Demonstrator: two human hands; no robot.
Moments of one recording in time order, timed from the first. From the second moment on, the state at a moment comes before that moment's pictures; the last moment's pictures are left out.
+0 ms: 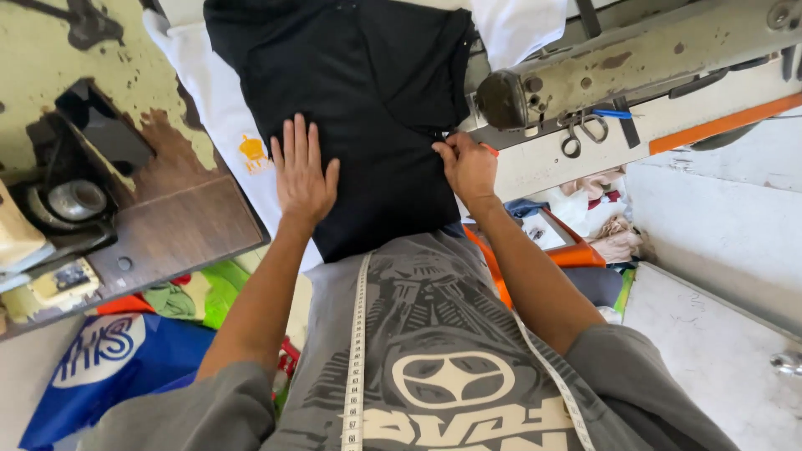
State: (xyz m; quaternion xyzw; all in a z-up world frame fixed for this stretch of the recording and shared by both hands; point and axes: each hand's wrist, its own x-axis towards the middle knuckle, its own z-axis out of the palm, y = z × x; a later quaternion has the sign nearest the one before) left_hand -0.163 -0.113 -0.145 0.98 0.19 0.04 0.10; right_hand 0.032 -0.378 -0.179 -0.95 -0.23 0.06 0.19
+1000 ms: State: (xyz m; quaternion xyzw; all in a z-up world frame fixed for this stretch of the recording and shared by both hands) left_hand -0.179 -0.213 -0.021 0.69 0.17 -0.24 0.66; right_hand 0.000 -0.338 0.007 -0.49 0.14 0.47 0.72
